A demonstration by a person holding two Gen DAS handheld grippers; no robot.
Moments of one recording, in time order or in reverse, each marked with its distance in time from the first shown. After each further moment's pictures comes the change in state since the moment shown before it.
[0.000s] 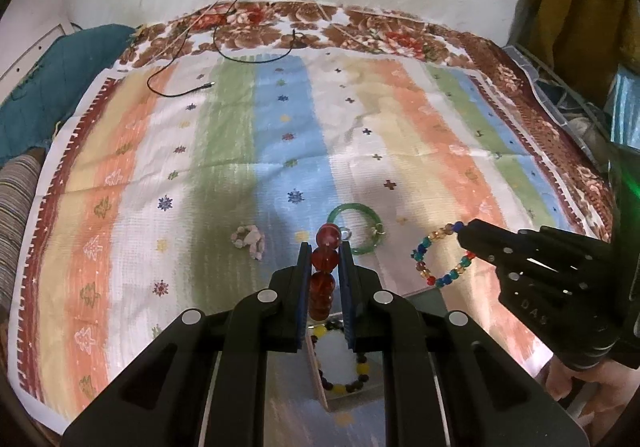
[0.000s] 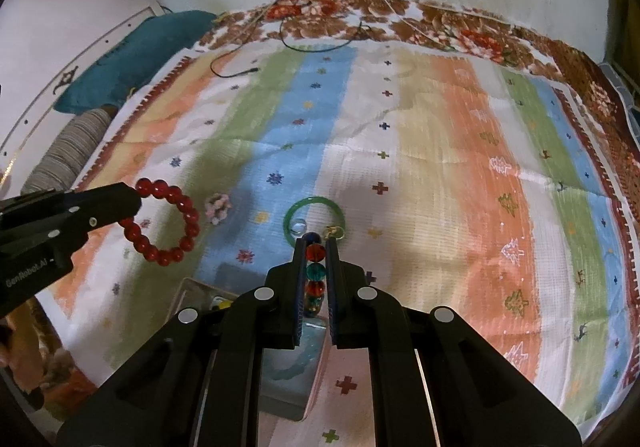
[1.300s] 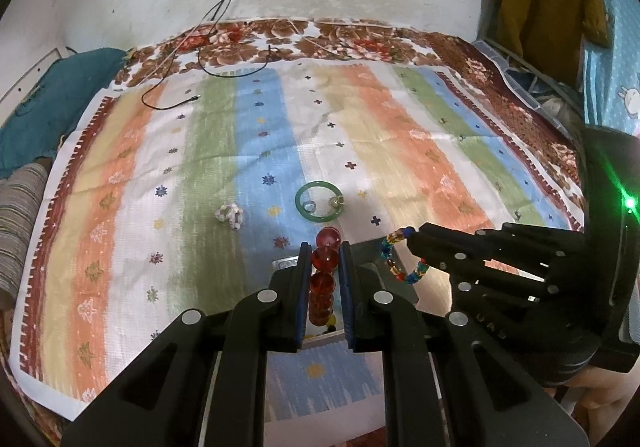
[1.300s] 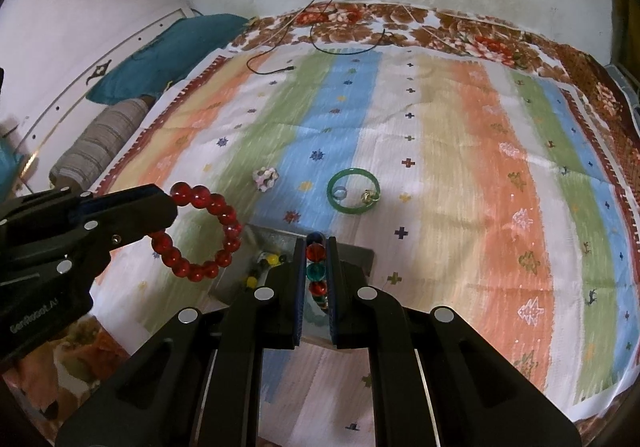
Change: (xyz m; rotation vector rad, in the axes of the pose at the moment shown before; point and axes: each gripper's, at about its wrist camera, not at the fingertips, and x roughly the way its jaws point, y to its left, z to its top) left arm -0.052 -0.040 -0.053 0.069 -0.055 -0.014; right arm -0.045 0.026 -0.049 -0.027 -0.027 0.067
